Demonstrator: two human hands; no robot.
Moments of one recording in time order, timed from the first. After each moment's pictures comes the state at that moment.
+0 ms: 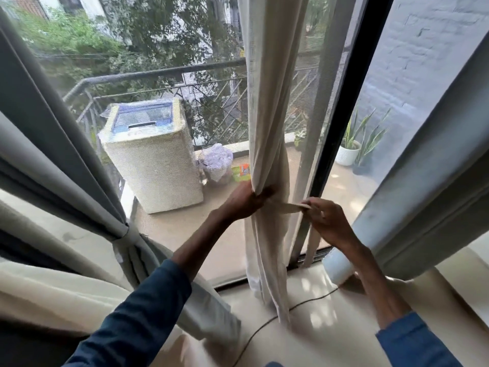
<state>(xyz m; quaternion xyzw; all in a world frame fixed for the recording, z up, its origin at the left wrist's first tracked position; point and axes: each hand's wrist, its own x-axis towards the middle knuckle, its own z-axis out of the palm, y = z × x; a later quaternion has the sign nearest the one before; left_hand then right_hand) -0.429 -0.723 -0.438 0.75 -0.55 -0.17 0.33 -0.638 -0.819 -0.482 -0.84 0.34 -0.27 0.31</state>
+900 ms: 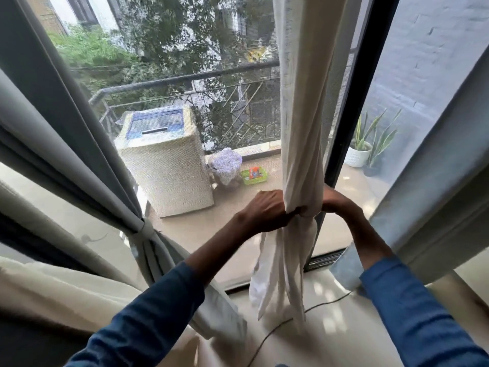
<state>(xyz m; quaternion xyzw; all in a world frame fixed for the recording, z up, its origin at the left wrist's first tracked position) -0.458 -0.716 -0.435 0.69 -0.71 -0.03 0.09 -0.597 -0.858 -0.452 -0.84 0.31 -0.09 0.42</state>
